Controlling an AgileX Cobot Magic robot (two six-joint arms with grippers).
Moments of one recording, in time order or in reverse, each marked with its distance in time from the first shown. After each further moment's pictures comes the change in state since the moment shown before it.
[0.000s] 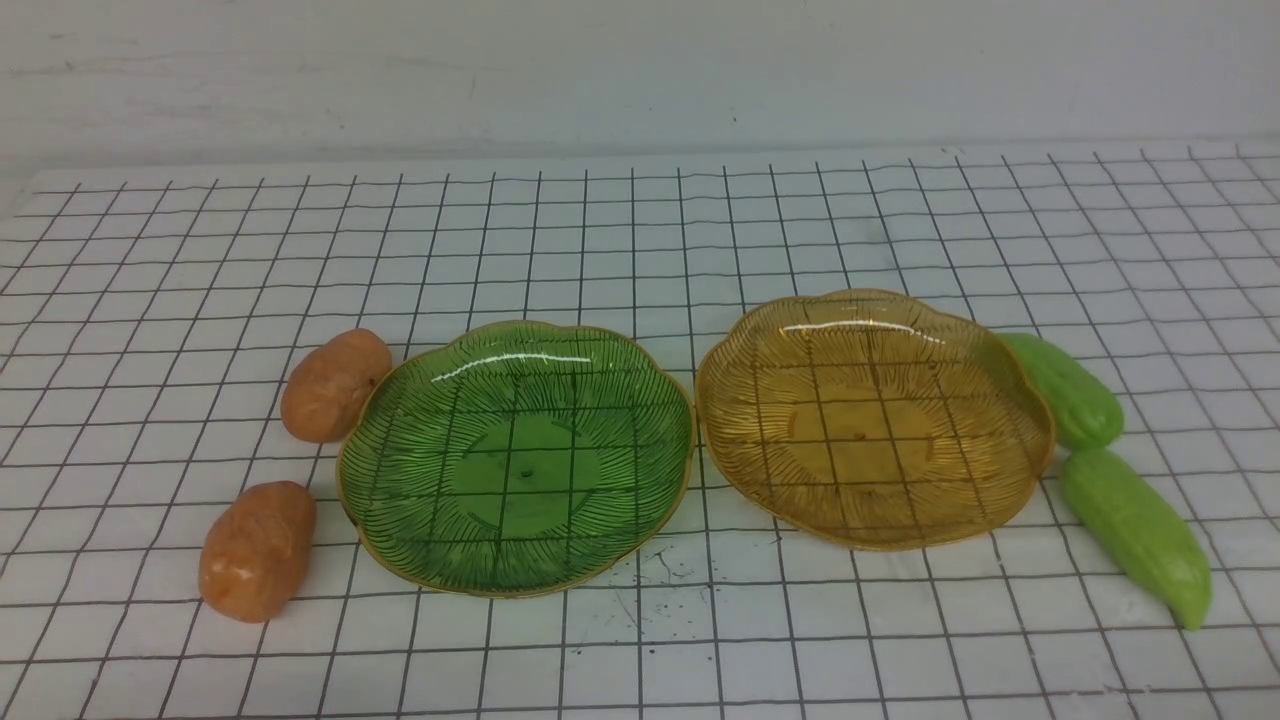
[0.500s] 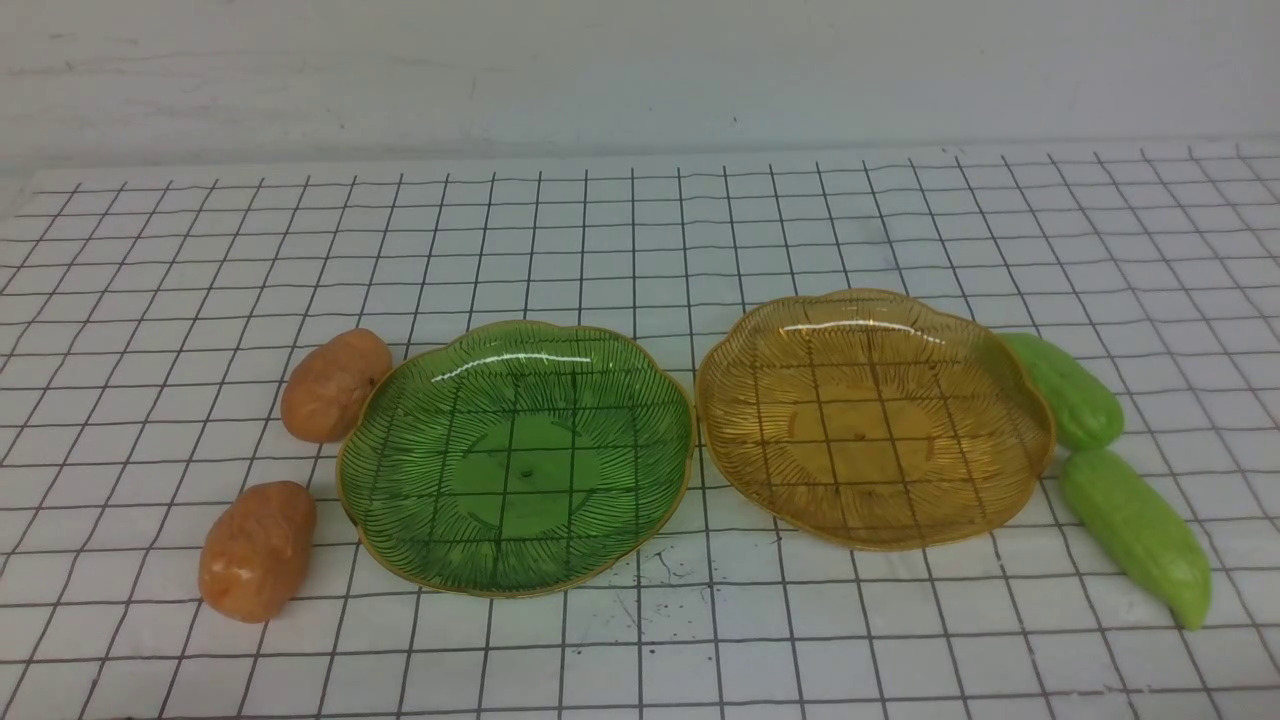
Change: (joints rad) right arm 0.000 0.000 0.007 0.113 -0.049 0.114; left arm 0.000 0.000 0.000 -0.327 0.004 -0.185
